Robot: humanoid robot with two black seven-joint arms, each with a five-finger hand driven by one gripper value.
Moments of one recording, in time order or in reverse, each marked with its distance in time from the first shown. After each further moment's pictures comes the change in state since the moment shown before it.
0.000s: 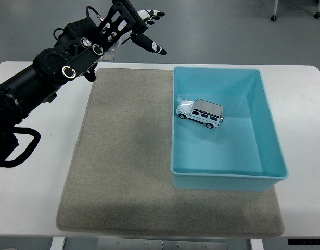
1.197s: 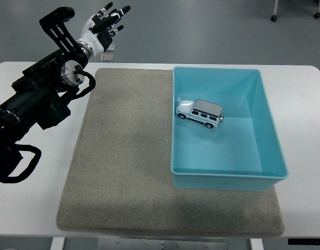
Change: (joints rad) left arm 0.116 -0.017 -0.079 0.140 -1.144 -0.016 -0.114; right arm 0.000 0.000 0.000 0.000 0.000 0.000 0.000
